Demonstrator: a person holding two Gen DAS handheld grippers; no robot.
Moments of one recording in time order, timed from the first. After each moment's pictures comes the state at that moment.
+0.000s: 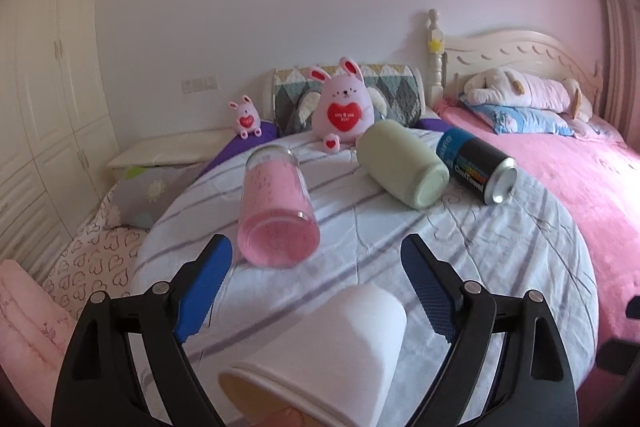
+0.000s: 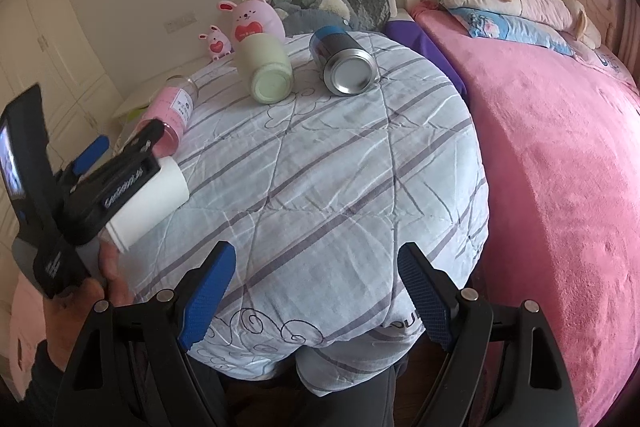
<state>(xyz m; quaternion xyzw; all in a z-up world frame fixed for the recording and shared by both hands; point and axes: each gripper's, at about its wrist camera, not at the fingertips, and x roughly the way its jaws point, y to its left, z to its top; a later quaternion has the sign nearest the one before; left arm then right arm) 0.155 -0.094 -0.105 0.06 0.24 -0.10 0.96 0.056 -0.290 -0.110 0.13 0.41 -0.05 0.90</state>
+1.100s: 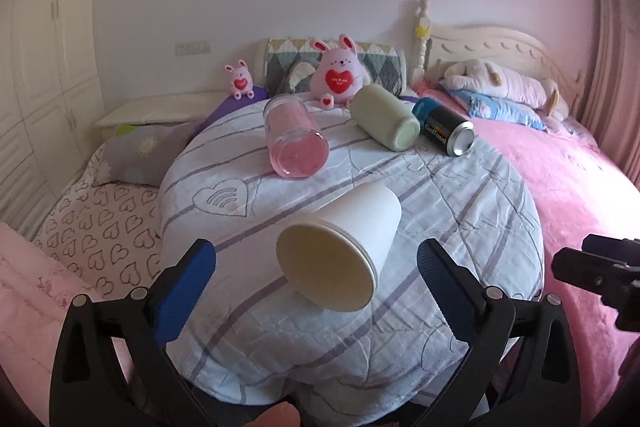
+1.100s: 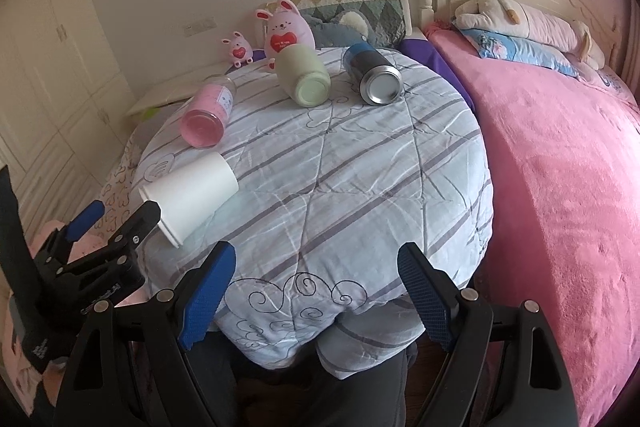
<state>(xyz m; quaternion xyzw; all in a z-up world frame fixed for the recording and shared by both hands) 0.074 -0.038 -0.098 0.02 0.30 -0.13 0.94 0.020 -0.246 -0.088 0.11 0.39 -0.03 0.91</state>
